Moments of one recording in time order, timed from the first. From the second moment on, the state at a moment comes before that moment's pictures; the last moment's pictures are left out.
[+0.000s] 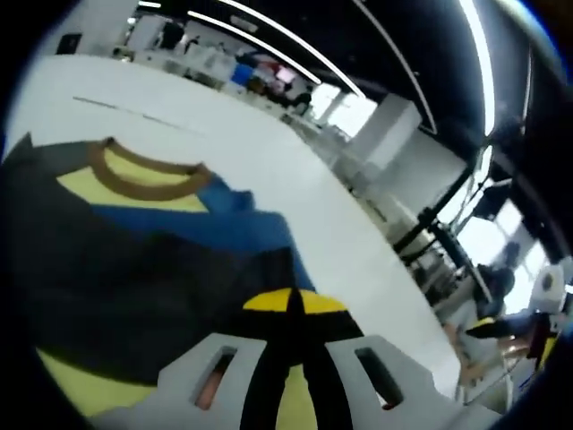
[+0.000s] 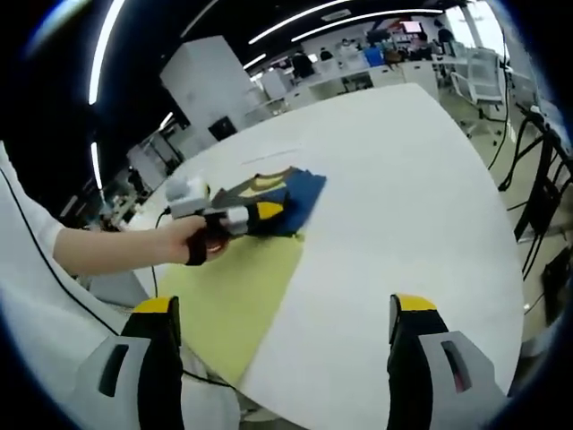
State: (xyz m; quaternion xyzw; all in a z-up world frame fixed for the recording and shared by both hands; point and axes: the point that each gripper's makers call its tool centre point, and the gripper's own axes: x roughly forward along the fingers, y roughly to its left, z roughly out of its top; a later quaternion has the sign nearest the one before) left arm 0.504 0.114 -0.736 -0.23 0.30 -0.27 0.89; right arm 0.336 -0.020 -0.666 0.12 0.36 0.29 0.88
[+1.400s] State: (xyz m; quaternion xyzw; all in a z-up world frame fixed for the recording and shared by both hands) left arm 0.495 0.115 -0.751 -0.20 0.33 -0.30 0.87; right arm 0.339 -0.017 -0.666 0.12 0.36 0.29 0.88
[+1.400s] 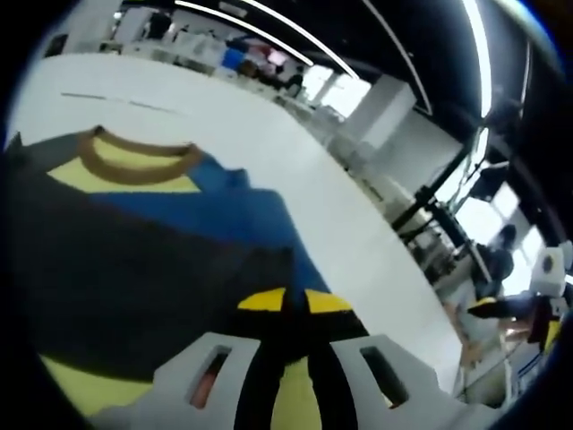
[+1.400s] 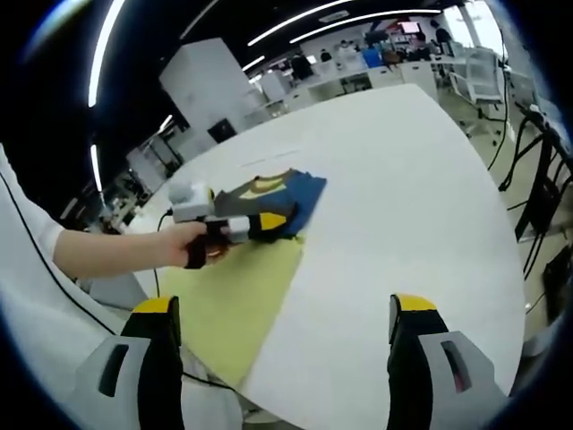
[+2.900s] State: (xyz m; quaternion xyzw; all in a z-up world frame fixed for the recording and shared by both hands) left arm 0.446 0.335 -0.700 -0.15 0.31 -0.20 0.92; right arm 0.356 0.051 -0.660 0.11 0.34 0.31 0.88
